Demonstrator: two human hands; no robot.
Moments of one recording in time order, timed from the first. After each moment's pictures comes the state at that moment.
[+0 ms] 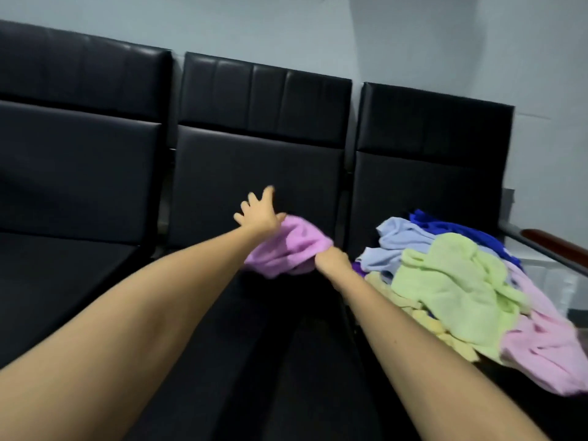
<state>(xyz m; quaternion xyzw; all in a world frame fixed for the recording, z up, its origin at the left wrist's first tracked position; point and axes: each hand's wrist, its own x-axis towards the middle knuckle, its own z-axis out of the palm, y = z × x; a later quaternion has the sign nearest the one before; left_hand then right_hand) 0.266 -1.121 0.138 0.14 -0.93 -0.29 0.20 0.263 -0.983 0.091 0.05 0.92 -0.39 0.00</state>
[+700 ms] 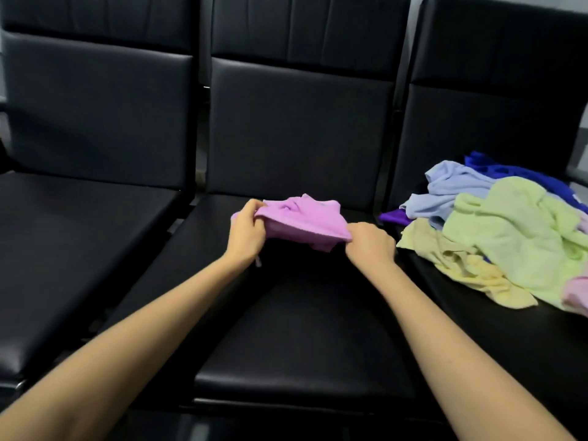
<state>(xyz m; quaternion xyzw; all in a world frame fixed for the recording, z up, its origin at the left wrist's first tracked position) 0.365 -1.199 0.008 0.09 -0.80 -0.50 0.31 0.325 -0.994 0.035 -0.12 0.99 -0.07 -0.10</state>
